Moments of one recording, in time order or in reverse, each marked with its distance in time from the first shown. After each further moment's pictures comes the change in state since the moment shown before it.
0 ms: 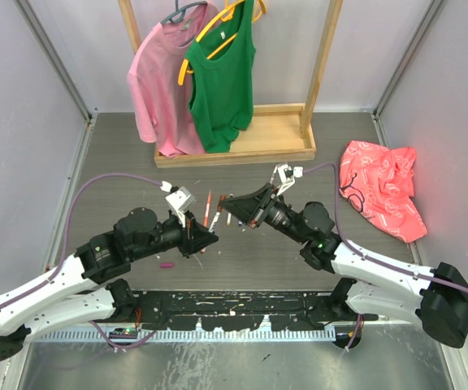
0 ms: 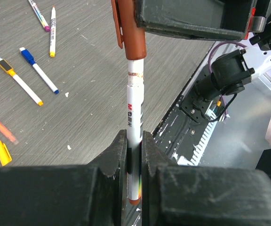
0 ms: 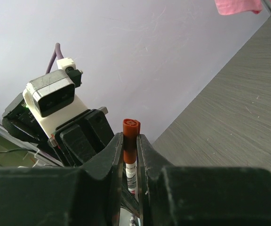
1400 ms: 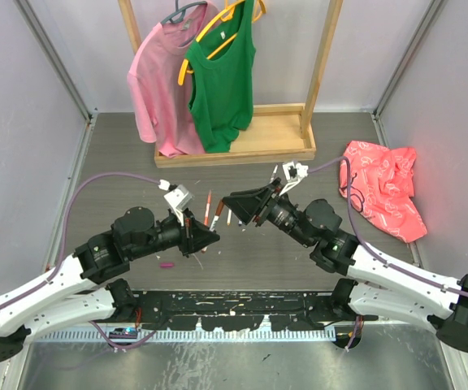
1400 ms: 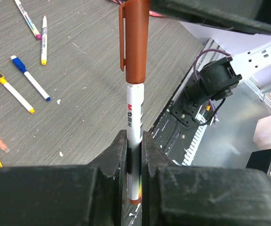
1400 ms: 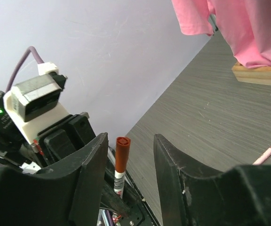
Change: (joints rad) left arm 0.000 -0.005 0.007 0.028 0.021 -0.022; right arm 0.092 -0.129 0.158 -0.394 0.225 -0.209
